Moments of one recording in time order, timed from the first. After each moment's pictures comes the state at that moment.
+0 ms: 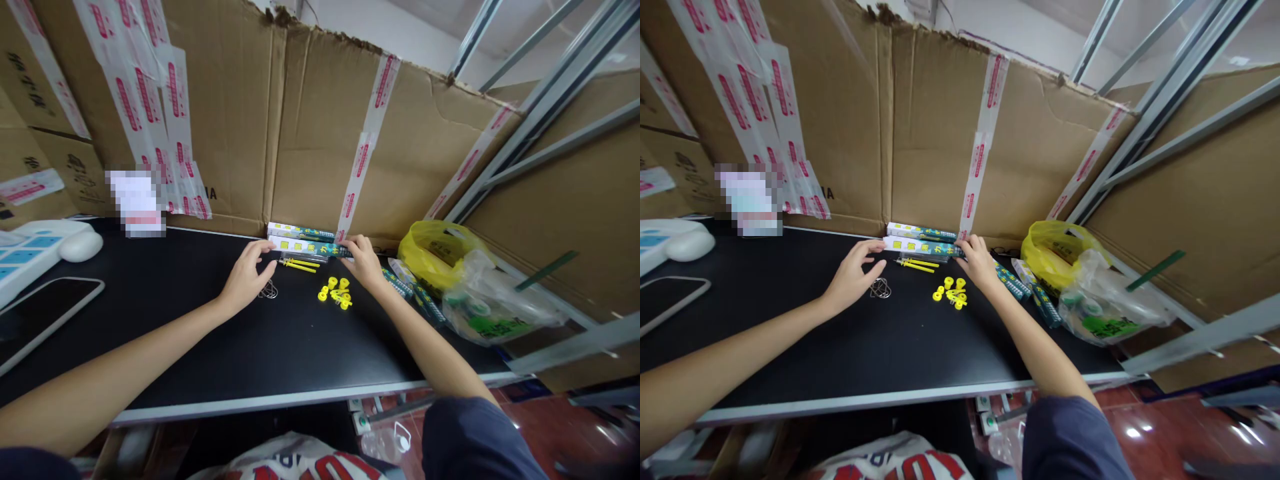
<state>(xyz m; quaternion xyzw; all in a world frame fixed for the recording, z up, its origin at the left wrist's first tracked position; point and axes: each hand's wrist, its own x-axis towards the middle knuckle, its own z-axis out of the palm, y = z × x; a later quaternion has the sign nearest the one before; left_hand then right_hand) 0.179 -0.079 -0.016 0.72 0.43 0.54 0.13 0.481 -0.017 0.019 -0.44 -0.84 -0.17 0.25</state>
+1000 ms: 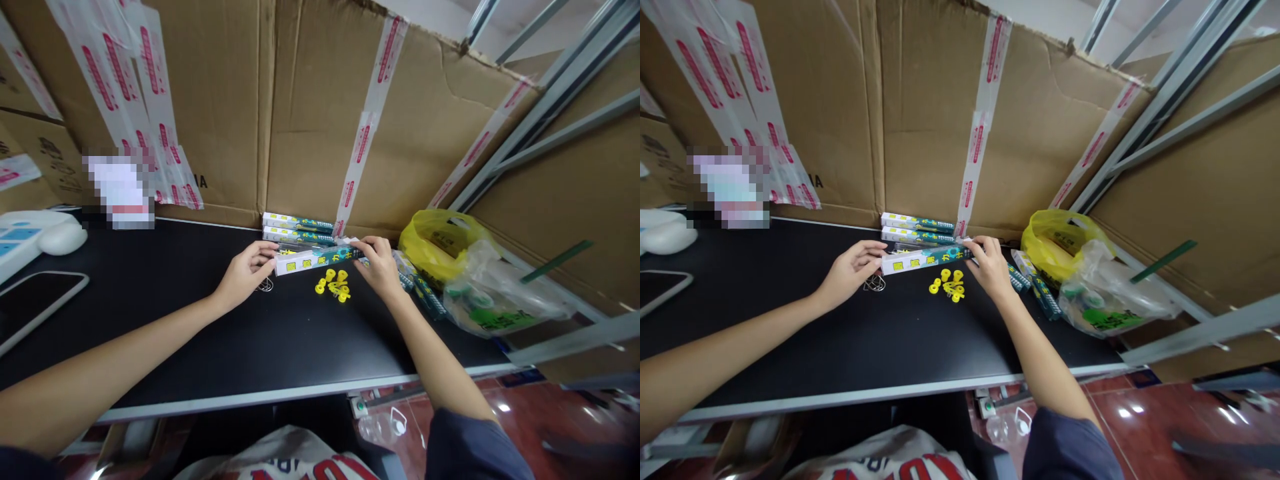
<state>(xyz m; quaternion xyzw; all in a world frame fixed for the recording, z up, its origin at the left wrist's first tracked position) 0.185 -0.082 -0.026 0.65 0.38 0.55 0.37 0.501 -0.054 0.021 -0.41 -0.83 -0.23 0.31</state>
